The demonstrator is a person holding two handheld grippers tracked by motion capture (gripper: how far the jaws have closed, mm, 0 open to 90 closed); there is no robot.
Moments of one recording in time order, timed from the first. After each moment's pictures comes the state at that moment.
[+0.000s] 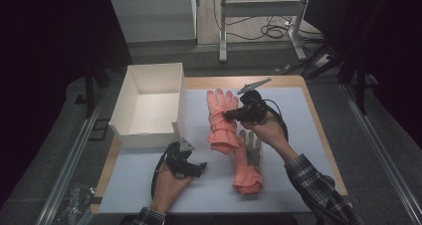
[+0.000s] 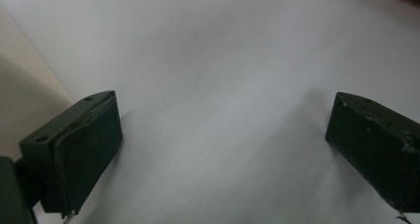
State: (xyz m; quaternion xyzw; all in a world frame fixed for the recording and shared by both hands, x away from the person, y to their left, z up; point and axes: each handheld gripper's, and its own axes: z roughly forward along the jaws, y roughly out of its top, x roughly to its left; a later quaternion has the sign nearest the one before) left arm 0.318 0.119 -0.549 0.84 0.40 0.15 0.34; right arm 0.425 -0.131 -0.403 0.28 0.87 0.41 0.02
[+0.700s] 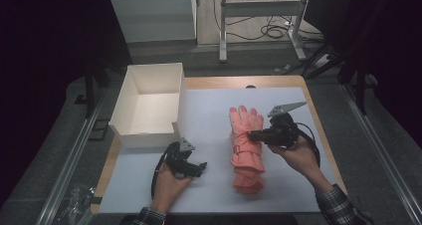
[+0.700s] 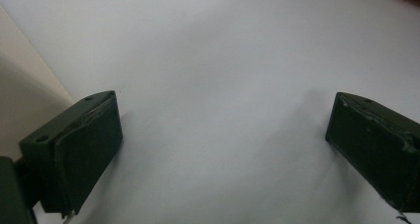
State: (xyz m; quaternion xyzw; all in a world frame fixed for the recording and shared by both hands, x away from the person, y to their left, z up) left arm 0.318 0.119 -0.549 0.84 0.40 0.14 0.34; right arm 0.356 -0.203 -0.405 0.30 0.86 0.42 0.03
